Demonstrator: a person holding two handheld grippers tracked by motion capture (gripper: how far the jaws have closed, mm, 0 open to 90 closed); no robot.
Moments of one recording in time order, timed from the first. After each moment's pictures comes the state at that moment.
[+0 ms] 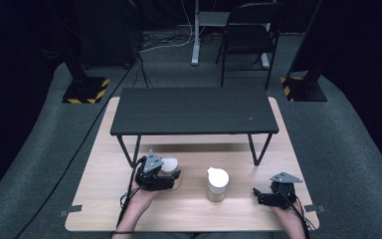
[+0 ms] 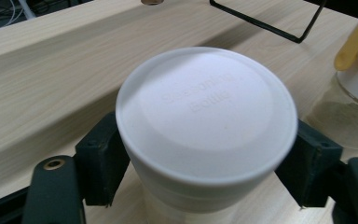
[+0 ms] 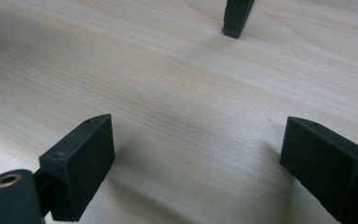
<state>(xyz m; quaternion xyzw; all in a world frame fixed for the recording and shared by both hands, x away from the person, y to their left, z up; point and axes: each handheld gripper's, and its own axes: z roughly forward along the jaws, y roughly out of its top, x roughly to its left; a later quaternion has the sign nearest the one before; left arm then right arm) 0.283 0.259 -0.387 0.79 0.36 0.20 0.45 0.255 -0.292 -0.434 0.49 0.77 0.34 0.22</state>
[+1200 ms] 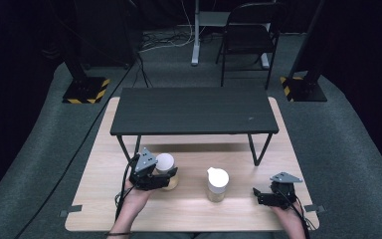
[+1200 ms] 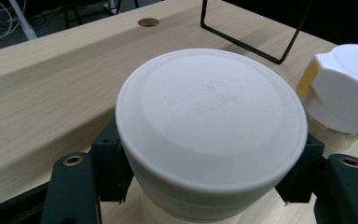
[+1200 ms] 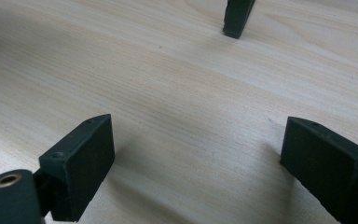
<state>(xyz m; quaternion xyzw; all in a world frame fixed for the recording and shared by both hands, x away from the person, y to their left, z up) 0.269 0.276 -0.359 0.78 0.36 0.20 0.48 0.256 -0.292 -0.434 0.49 0.77 0.34 0.22</state>
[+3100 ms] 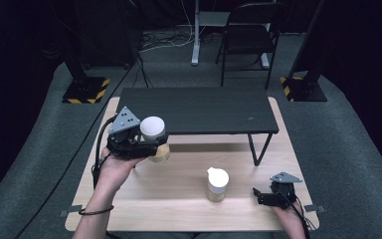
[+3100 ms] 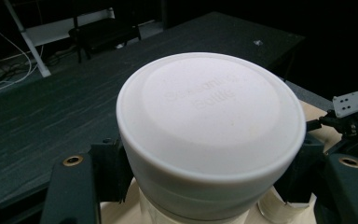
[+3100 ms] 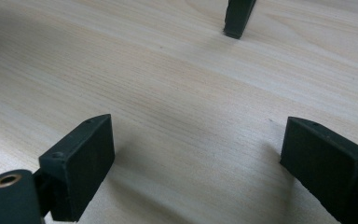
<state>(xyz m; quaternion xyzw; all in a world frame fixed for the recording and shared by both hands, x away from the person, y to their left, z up) 0.271 0.293 -0.226 0.77 0.33 0.23 0.50 0.256 -0.292 -0.434 0.49 0.77 0.34 0.22</state>
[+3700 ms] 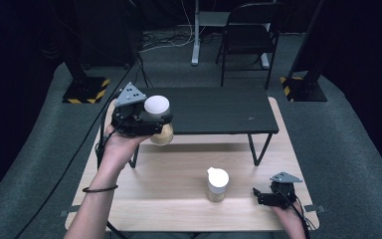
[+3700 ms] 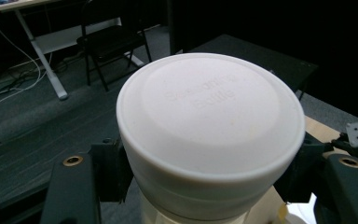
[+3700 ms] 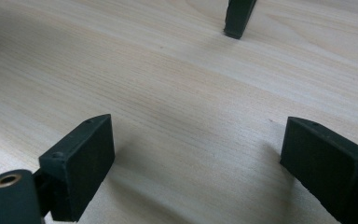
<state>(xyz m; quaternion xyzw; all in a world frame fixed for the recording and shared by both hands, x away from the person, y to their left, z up) 0.302 0.275 -0.187 0.77 0.33 0.24 0.50 0.256 -0.292 -0.433 0.49 0.77 0.34 0.22</state>
